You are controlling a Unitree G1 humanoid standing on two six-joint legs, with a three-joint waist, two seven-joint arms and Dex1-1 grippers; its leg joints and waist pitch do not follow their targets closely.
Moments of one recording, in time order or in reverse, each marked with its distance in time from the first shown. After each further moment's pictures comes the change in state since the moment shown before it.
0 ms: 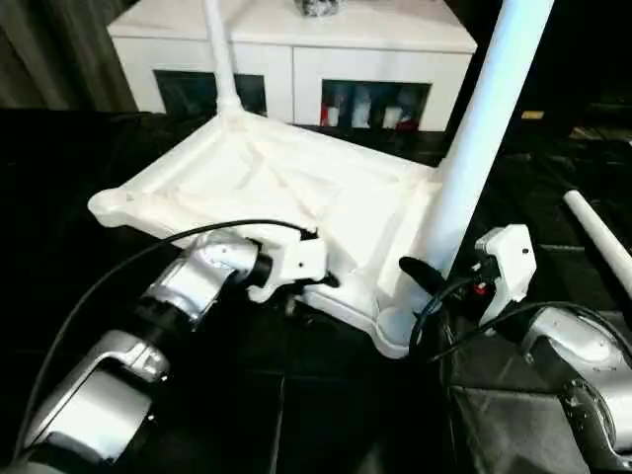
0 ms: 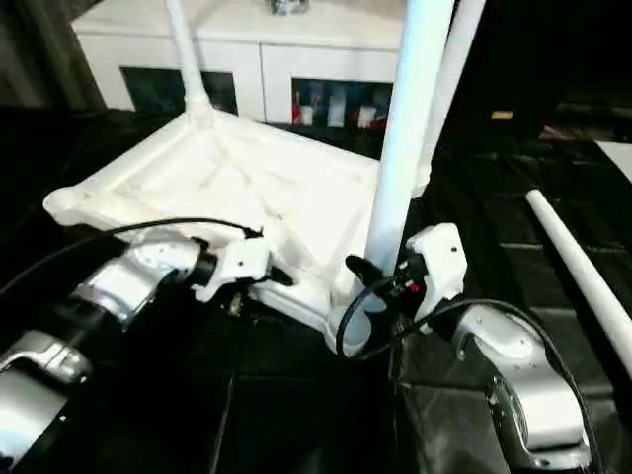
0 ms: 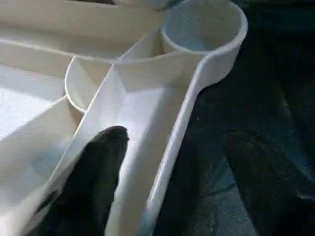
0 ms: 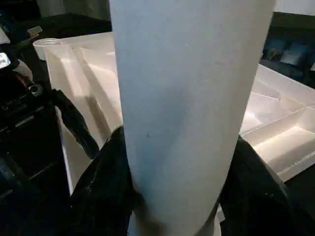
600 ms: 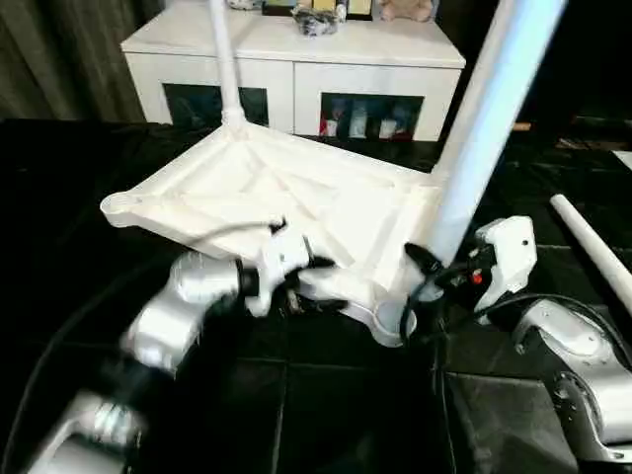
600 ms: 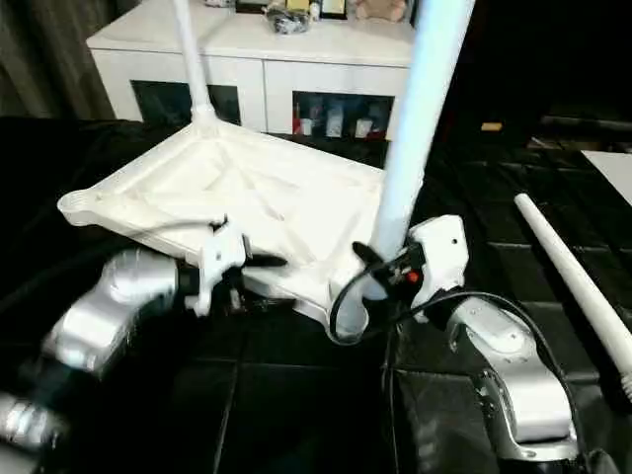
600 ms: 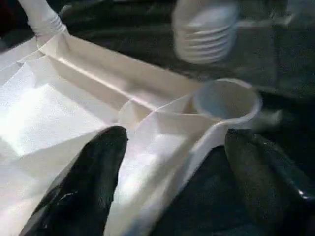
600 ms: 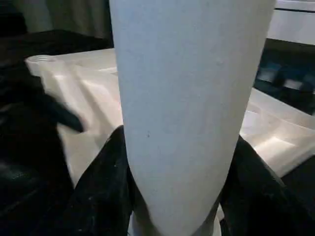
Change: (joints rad) left arm 0.191 0.026 0.142 -0.320 -0.111 0.209 0.235; right arm -0.030 0.032 0.002 0.008 -0.016 -0.002 -0.046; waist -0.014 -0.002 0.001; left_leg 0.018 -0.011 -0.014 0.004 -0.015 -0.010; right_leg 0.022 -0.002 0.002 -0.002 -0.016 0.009
